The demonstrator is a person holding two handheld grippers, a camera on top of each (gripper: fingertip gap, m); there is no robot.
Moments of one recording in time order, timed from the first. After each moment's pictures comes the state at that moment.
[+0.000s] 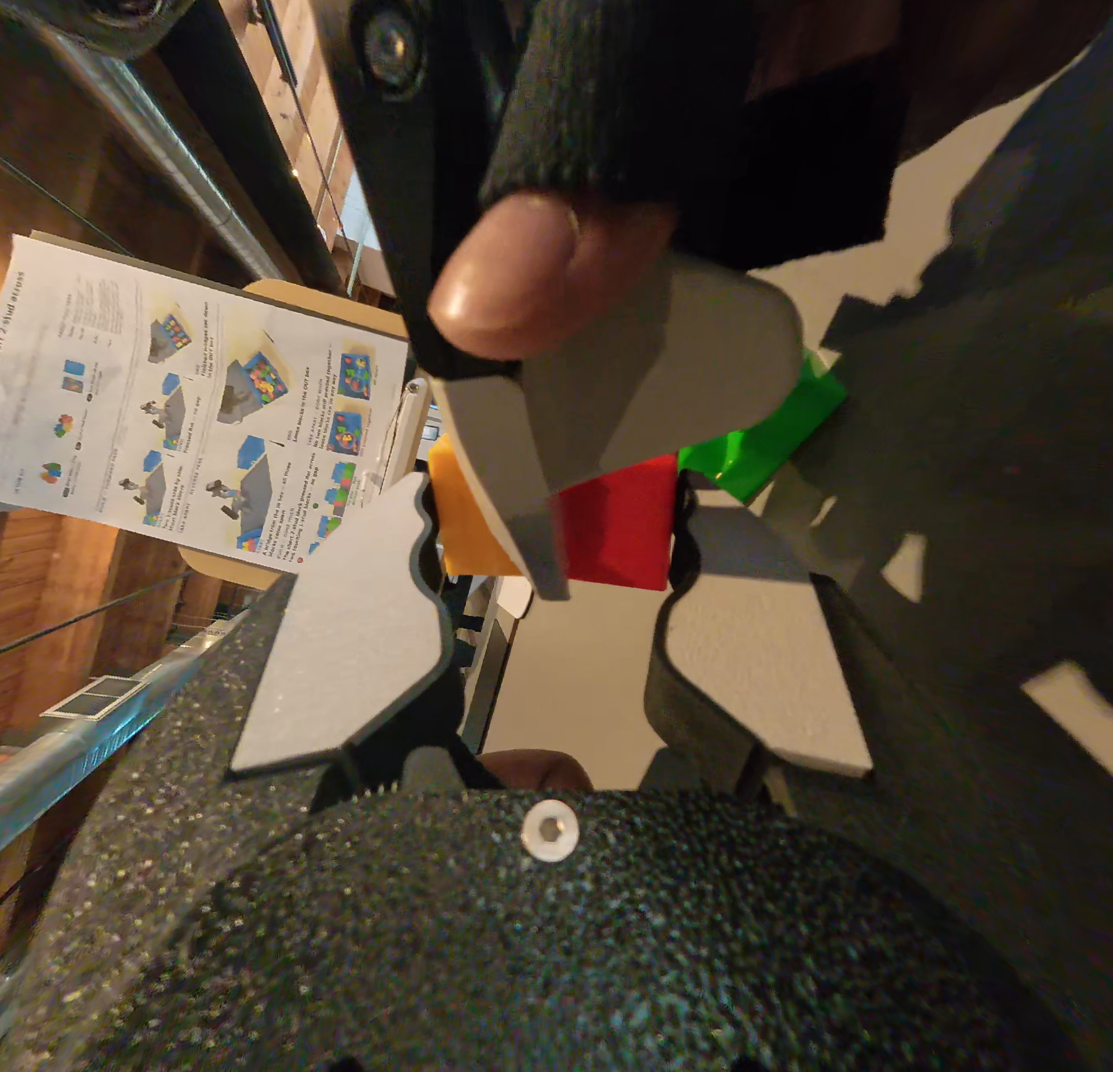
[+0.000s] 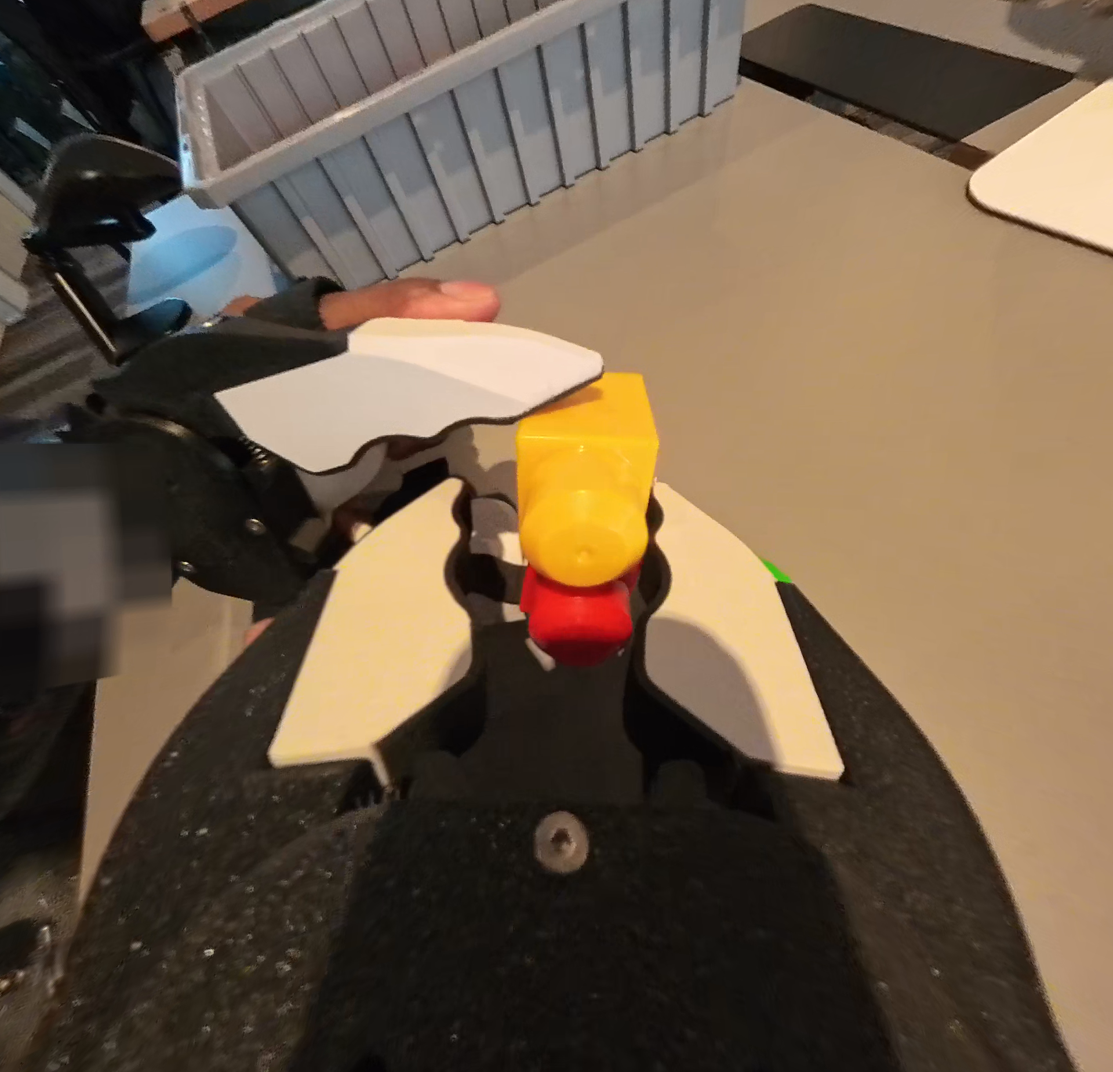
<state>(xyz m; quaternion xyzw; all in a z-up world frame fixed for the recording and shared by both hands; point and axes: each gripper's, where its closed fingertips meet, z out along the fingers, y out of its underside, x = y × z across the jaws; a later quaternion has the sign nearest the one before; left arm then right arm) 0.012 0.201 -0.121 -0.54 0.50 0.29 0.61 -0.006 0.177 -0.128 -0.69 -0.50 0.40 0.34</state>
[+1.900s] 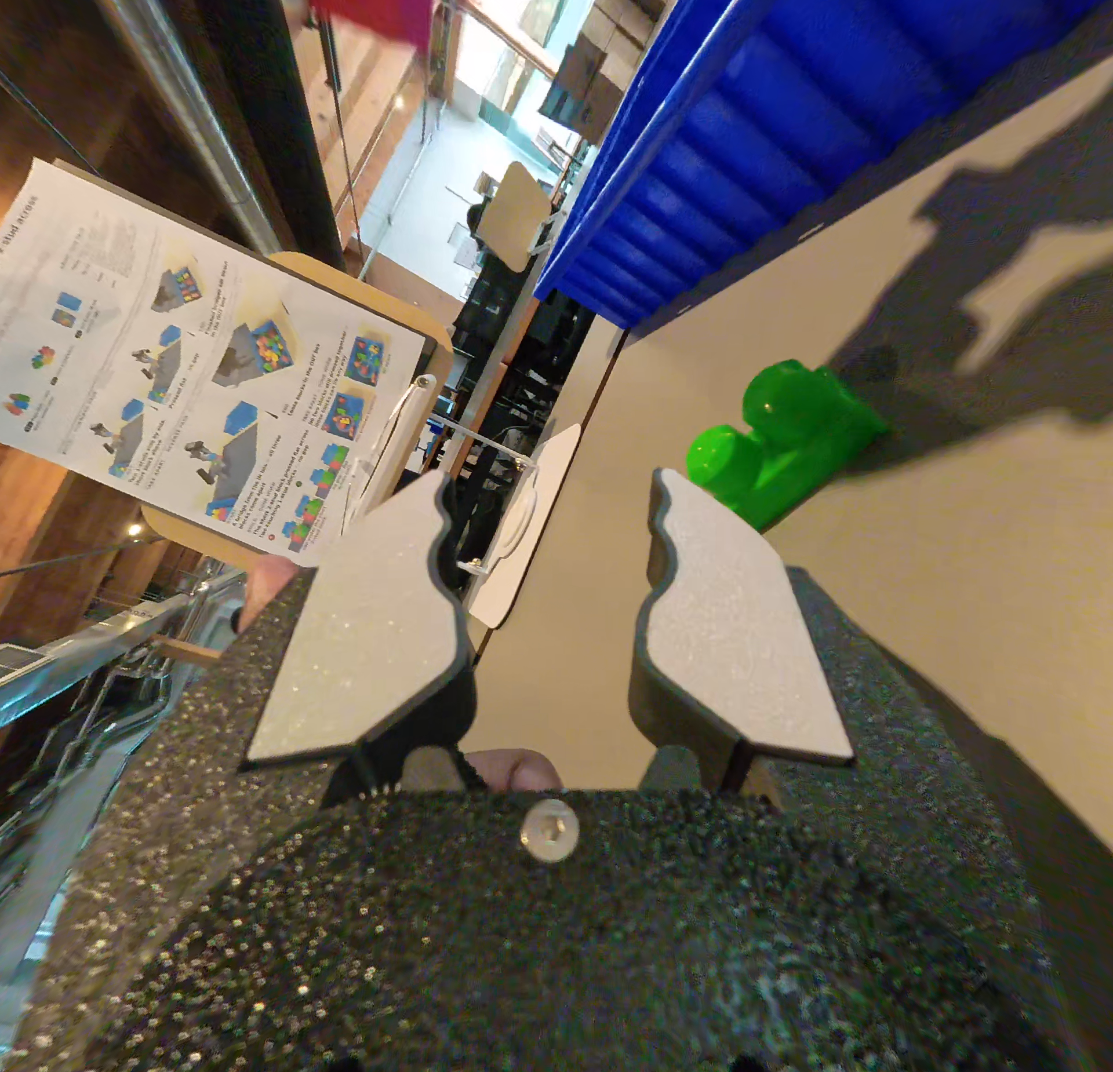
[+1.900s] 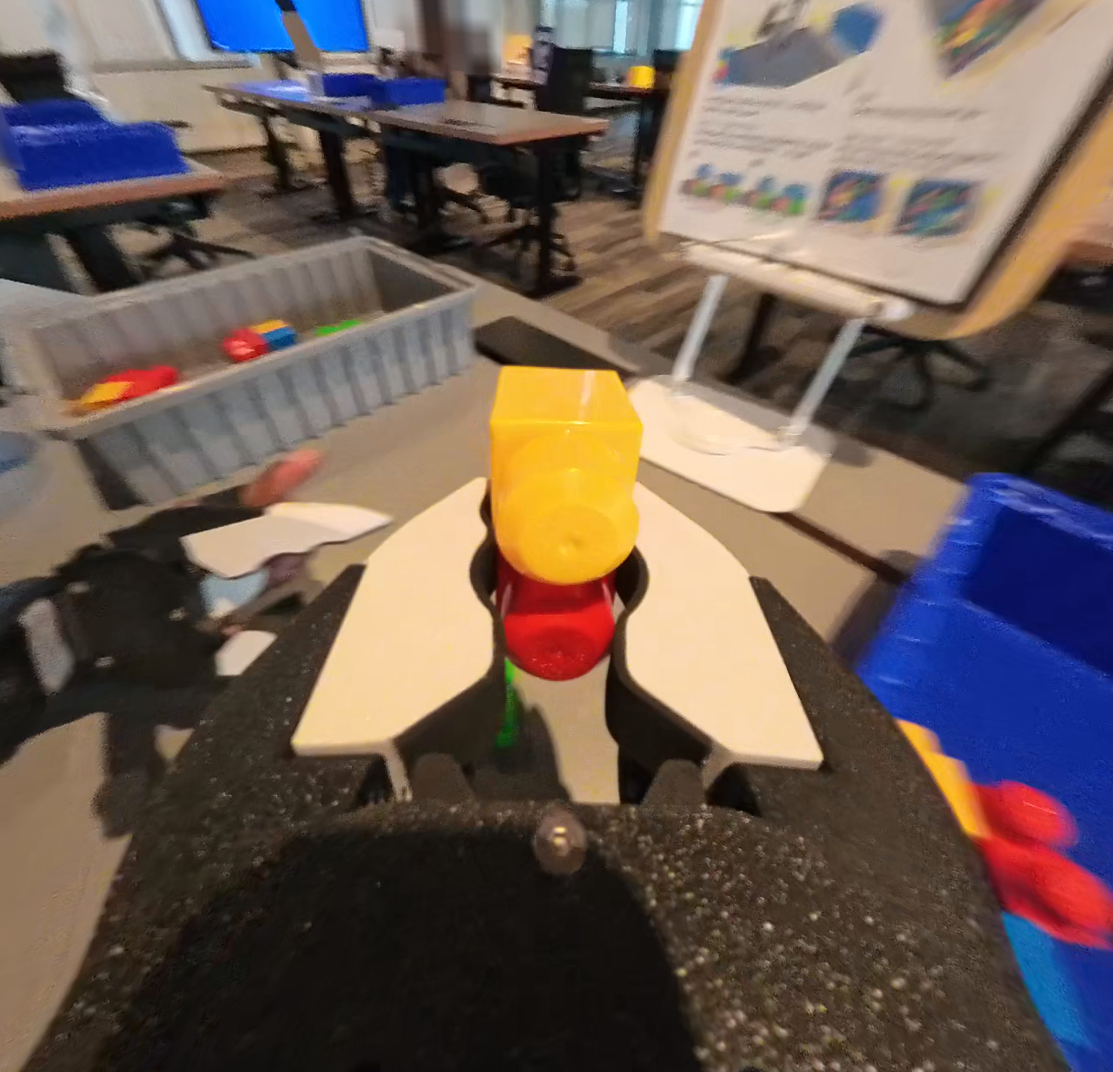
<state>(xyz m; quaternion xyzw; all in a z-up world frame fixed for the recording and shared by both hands) -0.003 0.204 -0.108 -0.56 0.46 0.23 0.65 0.081 0.246 0.004 -0.68 -0.39 0.31 0.54</state>
